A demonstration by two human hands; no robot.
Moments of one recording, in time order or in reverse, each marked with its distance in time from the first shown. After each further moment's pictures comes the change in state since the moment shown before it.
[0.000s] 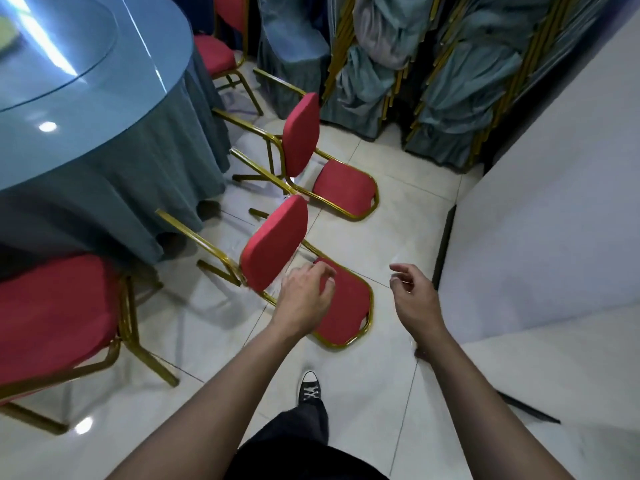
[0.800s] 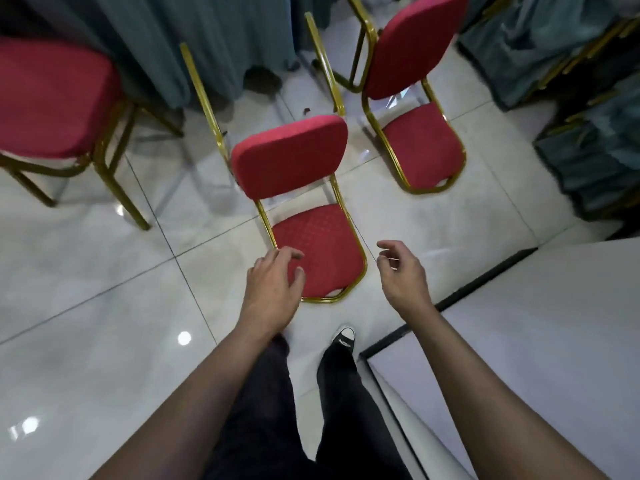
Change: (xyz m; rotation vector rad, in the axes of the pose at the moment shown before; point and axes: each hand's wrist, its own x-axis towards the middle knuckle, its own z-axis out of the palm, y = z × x) left_hand 0.102 0.060 0.201 -0.173 0.311 -0.663; right_hand 0.279 0.121 -0.021 -0.318 -0.657 -0.119
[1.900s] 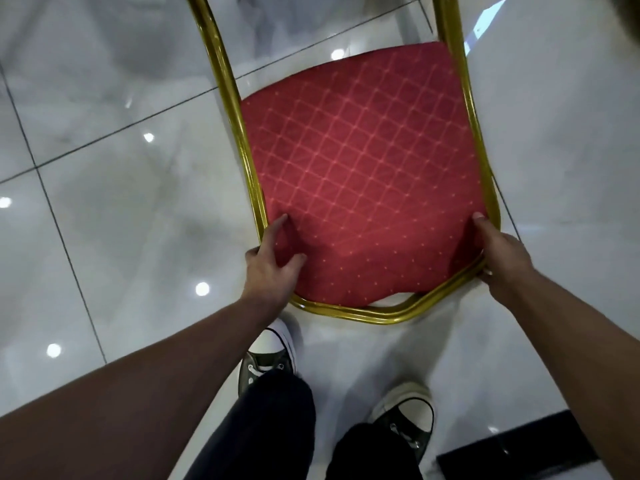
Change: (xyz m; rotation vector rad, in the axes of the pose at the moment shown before) left_hand 0.230 -0.428 0.513 -0.374 0.023 -0.560; right_hand 0.399 0.527 0.298 0.206 0.030 0.536
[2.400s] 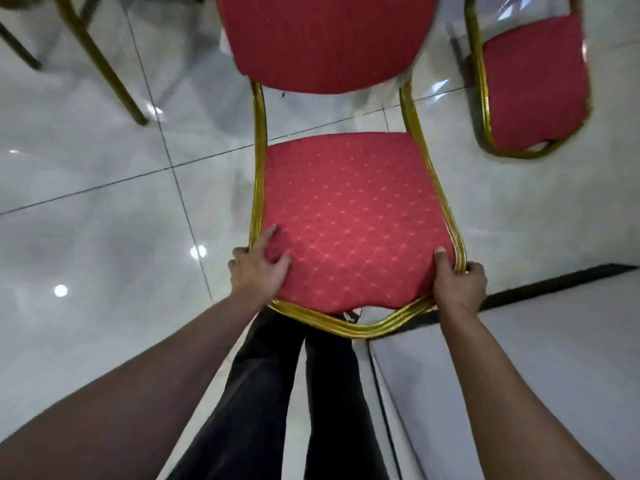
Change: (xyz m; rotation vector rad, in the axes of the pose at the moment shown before) left_hand -0.309 0.215 -0.226 0.257 0.019 -0.183; right_hand -0.418 -0.189 -0.185 -0.204 0.270 -0.104
